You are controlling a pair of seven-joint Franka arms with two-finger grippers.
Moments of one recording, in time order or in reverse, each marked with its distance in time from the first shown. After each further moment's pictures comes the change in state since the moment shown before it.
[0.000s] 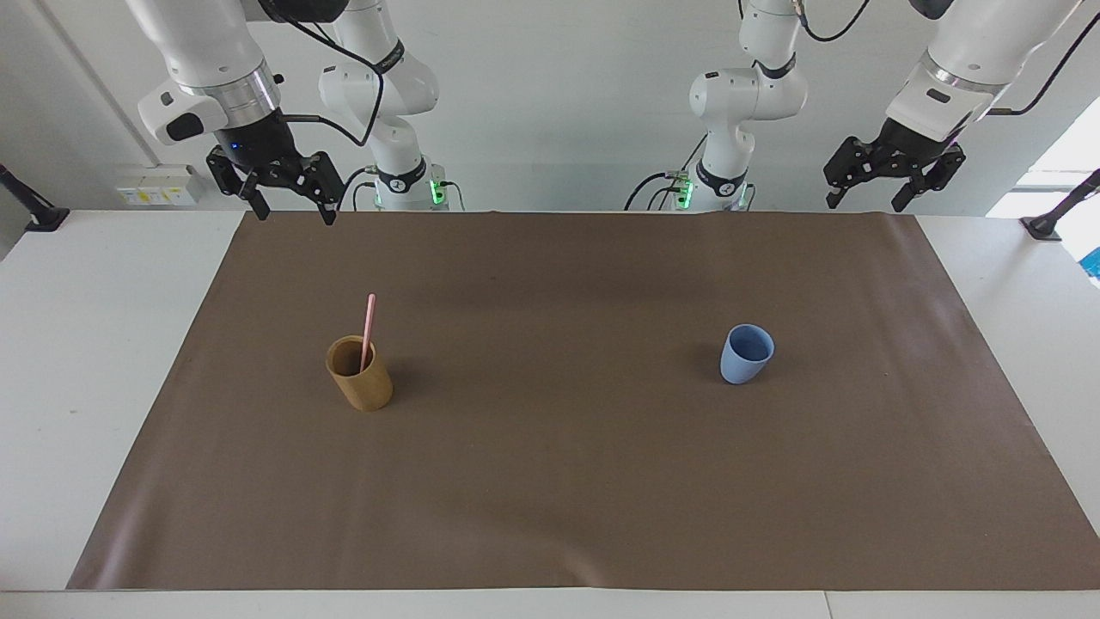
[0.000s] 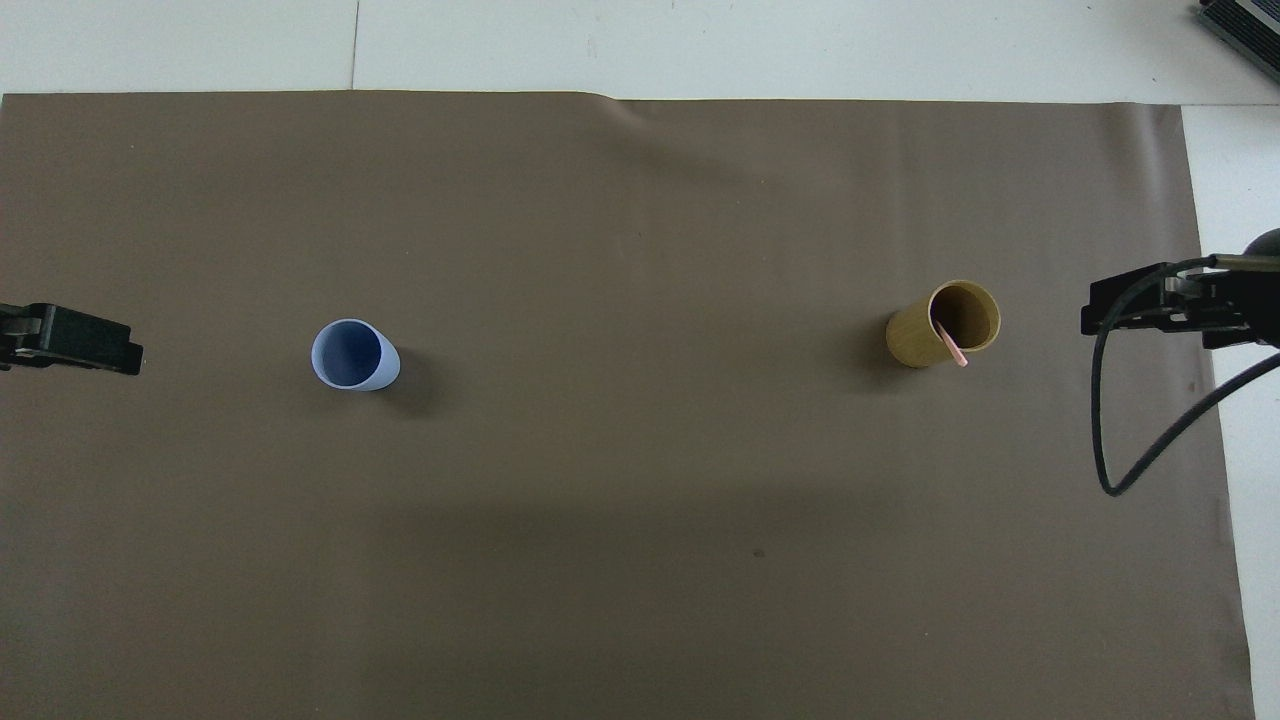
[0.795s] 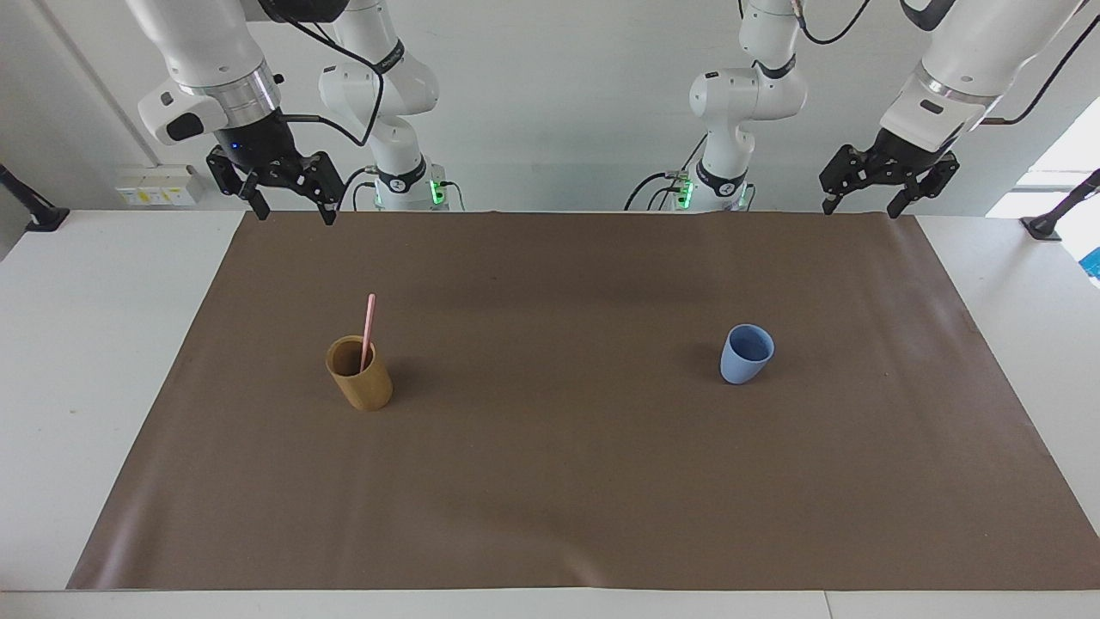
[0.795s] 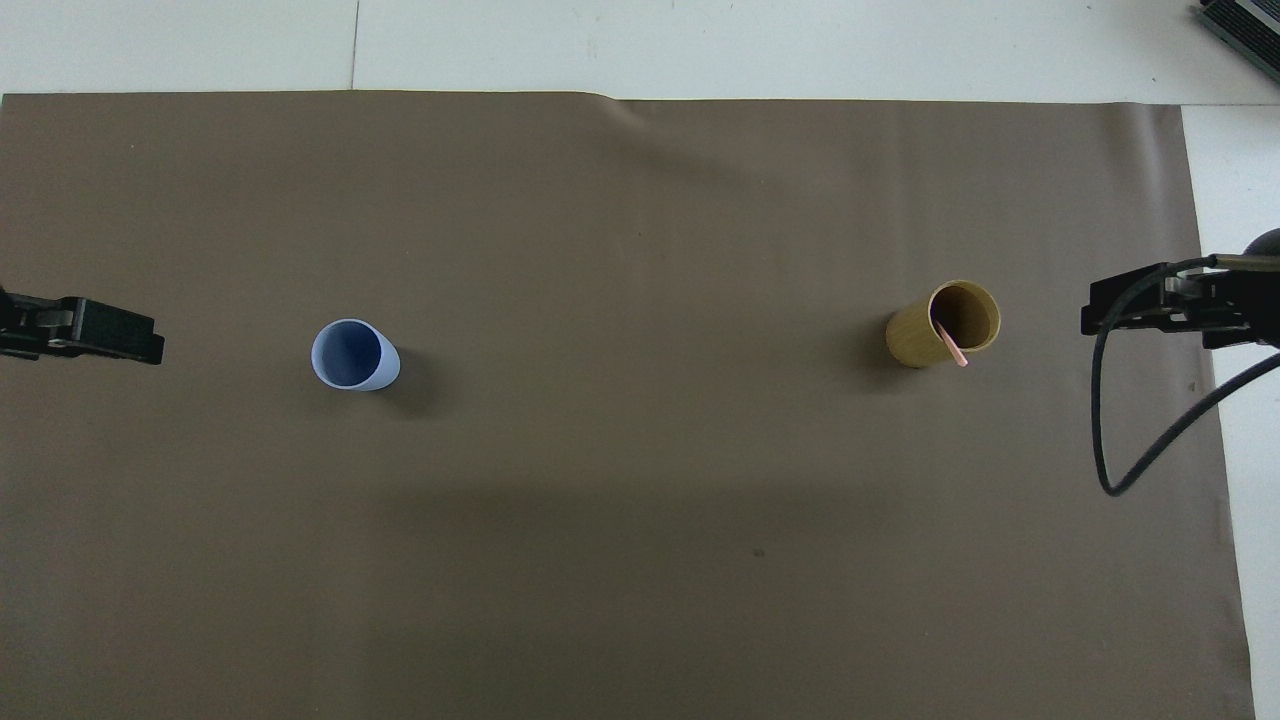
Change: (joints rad) left arm 0.001 0.008 -0.001 -0.098 -0.001 0.162 -0.007; right arm 0.000 0.000 0.000 0.000 0.000 0.000 0.001
